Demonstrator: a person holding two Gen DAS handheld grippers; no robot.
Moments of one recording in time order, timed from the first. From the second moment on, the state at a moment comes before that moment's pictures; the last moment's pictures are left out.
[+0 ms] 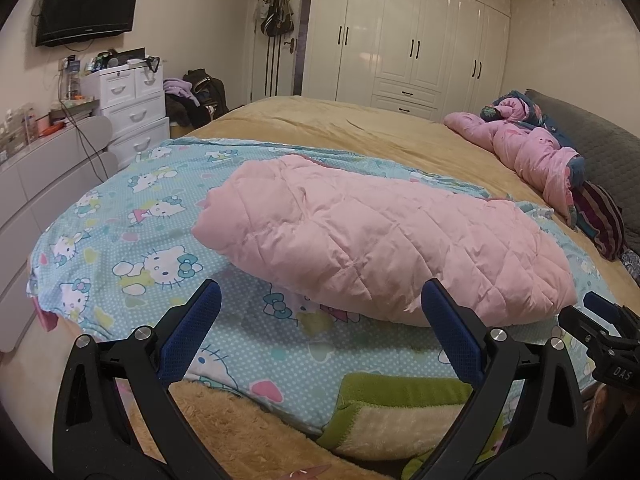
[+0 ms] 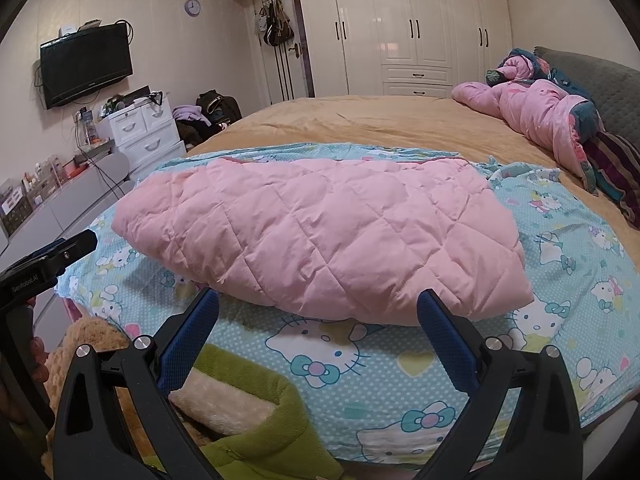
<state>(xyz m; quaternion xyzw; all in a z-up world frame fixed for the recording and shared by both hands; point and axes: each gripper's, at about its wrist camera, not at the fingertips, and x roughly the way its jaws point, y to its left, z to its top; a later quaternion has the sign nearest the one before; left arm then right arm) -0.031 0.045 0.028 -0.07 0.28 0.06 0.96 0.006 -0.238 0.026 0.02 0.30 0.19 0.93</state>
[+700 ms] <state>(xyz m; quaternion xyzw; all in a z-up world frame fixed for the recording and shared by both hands) -0.033 0.049 0.024 -0.07 0.28 0.07 0.96 0.007 -0.236 0.024 0.02 0.31 0.19 0.93</state>
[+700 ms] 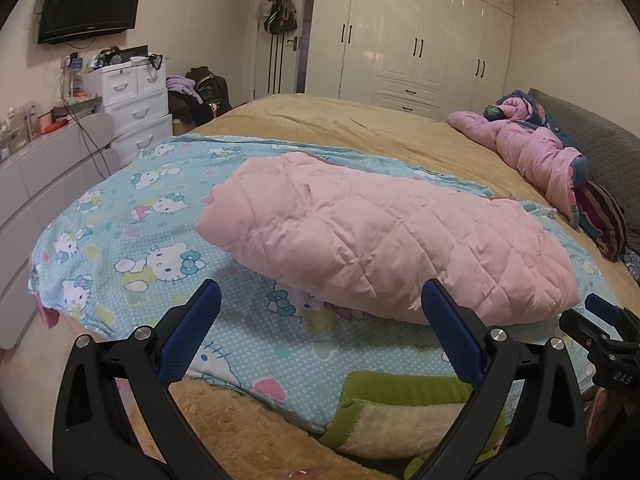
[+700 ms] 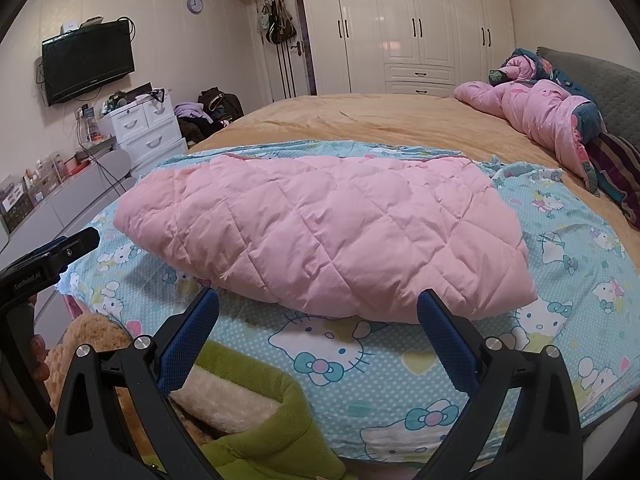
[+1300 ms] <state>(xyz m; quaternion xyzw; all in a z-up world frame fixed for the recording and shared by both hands) -0.030 0.048 0.022 -0.07 0.29 0.08 0.95 0.006 -0.239 0.021 0.01 0.31 0.19 0.93</state>
